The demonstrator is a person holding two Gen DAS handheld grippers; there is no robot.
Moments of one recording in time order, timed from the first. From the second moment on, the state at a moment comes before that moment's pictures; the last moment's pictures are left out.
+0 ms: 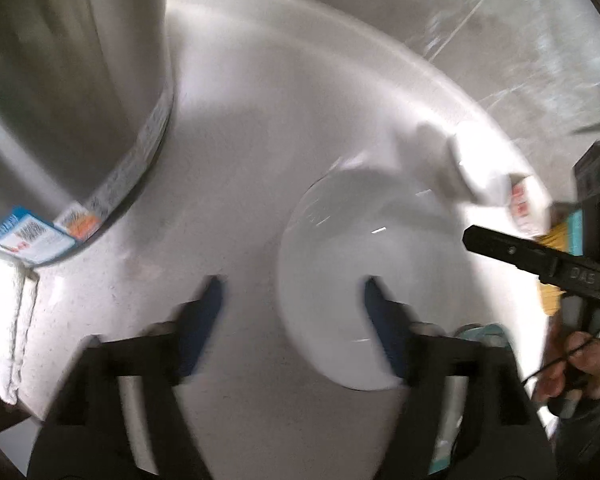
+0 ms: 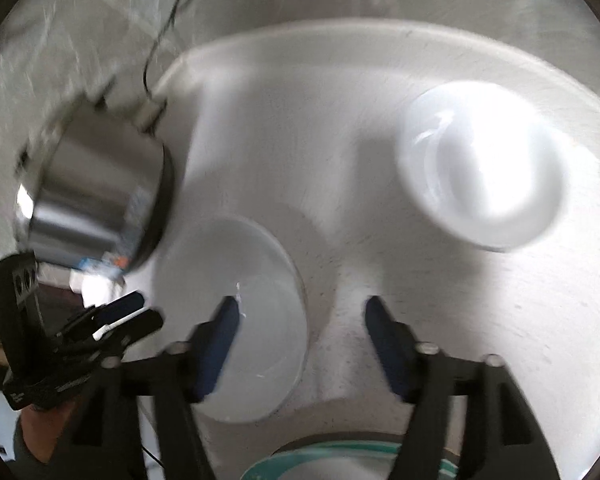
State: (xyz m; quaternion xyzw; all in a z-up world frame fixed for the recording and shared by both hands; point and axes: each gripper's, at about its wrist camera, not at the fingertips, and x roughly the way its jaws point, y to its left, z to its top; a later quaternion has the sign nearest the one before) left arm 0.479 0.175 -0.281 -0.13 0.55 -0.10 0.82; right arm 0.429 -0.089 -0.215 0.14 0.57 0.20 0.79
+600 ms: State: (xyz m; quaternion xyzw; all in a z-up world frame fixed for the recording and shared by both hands) left arm 0.575 0.093 -0.207 -0.08 0.52 -0.22 0.82; right arm 0.379 -0.249 -0.171 0.33 0.43 0.15 0.83
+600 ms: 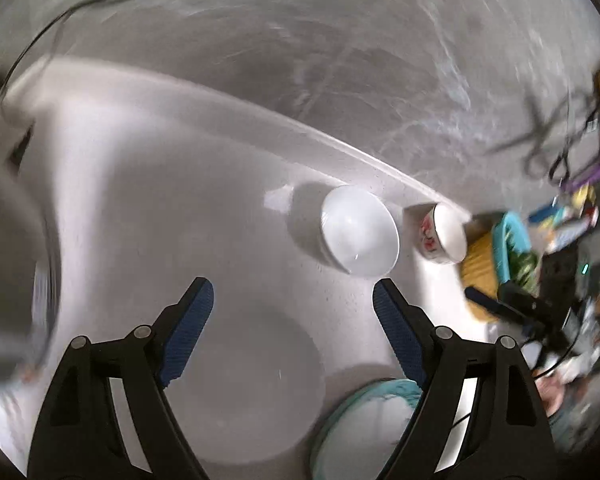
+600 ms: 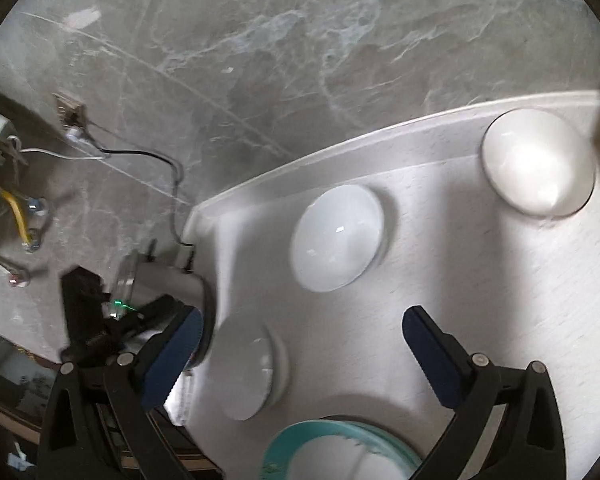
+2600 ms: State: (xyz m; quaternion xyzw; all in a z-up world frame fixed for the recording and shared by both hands) left arm 0.701 -0.066 -0.333 0.08 0.61 -0.25 0.75; right arm 0.511 -0.226 -0.265 0.25 0.58 0.09 0.77
